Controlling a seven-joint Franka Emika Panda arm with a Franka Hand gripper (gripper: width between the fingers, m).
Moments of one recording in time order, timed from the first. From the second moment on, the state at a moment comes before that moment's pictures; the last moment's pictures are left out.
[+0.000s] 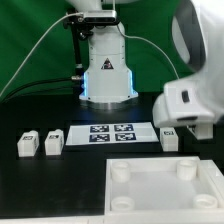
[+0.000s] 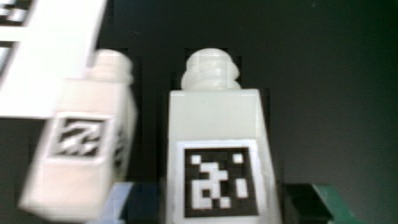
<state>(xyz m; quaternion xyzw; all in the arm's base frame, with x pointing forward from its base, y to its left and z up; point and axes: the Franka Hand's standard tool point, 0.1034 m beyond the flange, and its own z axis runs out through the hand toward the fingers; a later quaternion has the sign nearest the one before) 0.415 0.172 0.058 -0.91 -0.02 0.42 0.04</state>
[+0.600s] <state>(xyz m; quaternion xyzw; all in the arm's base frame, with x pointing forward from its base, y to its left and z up) 0.477 0.144 0.130 -0.99 -0.02 0.12 0.06</state>
